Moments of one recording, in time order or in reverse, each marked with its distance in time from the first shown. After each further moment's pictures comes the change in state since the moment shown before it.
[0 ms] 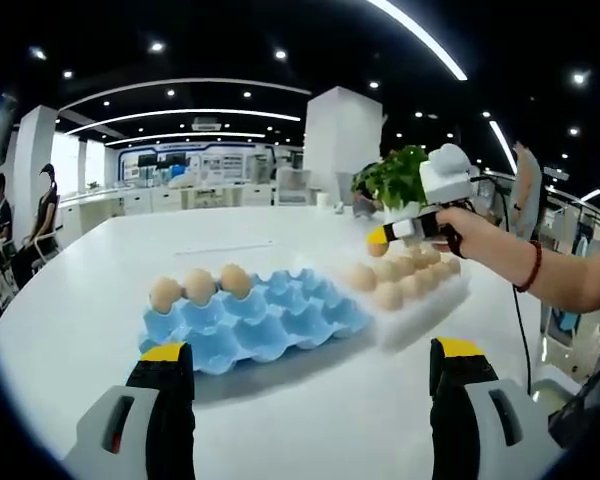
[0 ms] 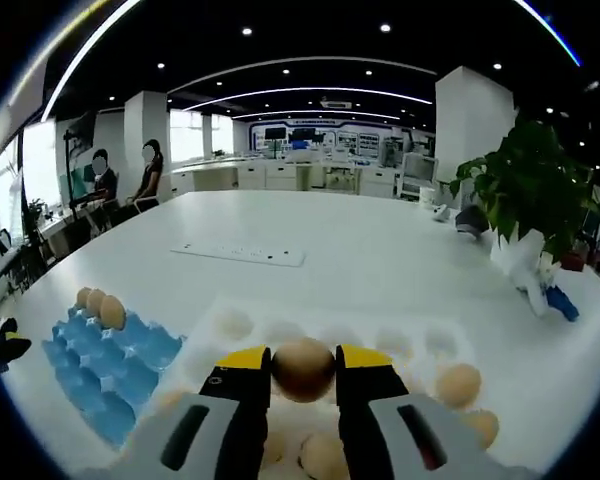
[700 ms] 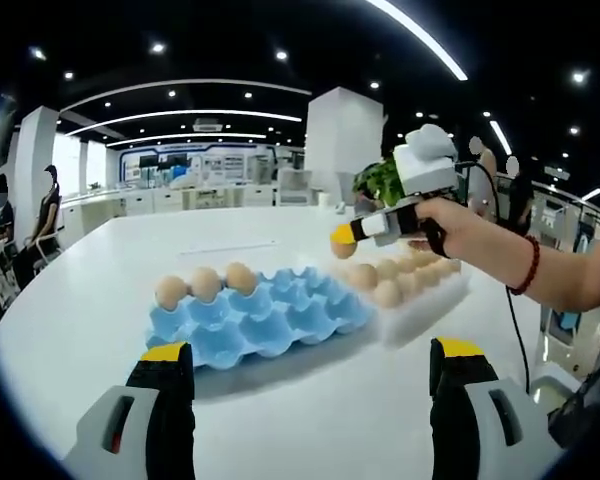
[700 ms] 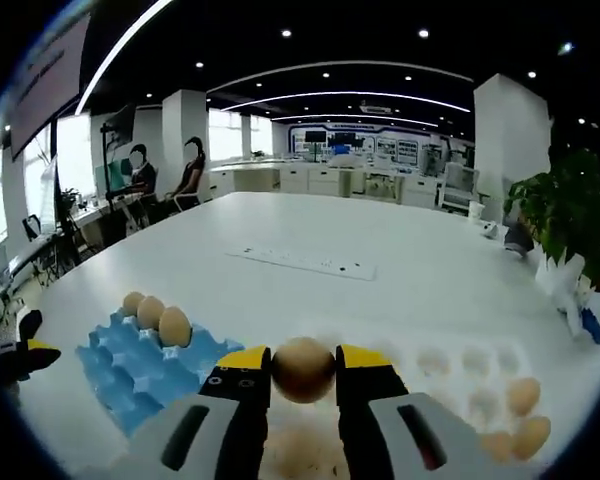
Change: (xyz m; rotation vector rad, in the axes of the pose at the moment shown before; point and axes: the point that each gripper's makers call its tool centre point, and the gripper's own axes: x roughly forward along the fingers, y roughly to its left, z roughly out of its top) left arm -0.004 0.013 -0.002 0.002 -0.004 0.005; right arm 0.012 0.086 0.017 -0.059 -0.021 0.156
